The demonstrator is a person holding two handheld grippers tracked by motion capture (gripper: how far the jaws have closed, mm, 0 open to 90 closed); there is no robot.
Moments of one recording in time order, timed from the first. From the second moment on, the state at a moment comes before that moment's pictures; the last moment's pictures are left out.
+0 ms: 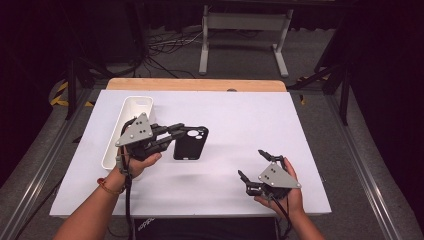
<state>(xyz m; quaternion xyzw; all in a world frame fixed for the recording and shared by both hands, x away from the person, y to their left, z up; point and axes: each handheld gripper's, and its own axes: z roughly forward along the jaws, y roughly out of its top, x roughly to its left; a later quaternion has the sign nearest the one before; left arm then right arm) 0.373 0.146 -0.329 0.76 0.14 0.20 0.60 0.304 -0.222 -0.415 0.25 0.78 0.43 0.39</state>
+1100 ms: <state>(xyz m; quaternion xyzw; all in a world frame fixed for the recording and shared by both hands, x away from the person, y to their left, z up) 0.374 0.183 -0.310 0.73 0.16 0.24 0.62 0.302 -0.239 -0.421 0.26 0.77 0.42 0.40</state>
